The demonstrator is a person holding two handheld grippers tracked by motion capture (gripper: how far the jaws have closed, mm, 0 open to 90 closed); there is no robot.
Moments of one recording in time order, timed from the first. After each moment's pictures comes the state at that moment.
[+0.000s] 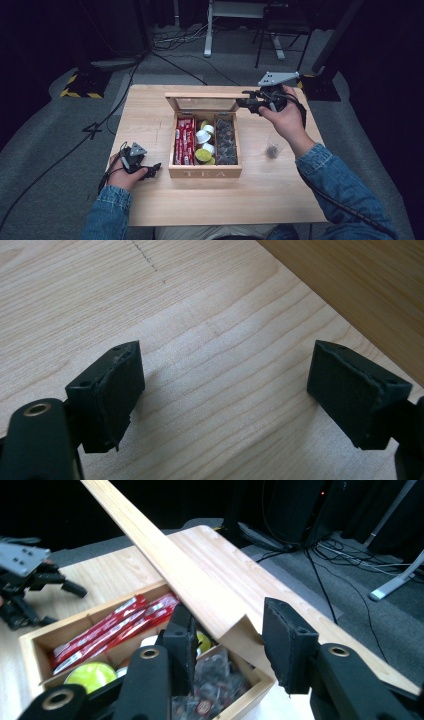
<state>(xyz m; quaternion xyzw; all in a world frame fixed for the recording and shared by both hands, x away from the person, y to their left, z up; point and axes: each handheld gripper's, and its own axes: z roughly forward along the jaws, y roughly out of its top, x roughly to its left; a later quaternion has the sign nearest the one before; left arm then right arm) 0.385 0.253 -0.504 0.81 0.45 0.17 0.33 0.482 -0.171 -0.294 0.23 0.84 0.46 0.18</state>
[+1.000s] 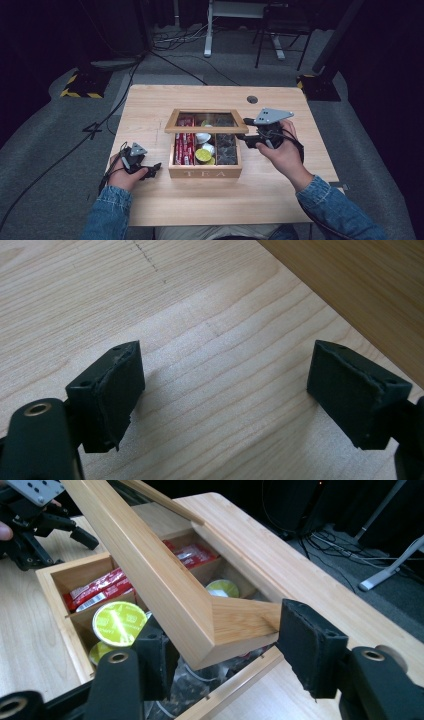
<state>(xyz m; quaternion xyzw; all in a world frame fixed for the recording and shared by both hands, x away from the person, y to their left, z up) 0.384 0.252 -0.504 0.81 0.46 0.17 0.33 0.417 -0.168 -0.349 0.22 0.85 0.44 0.21</state>
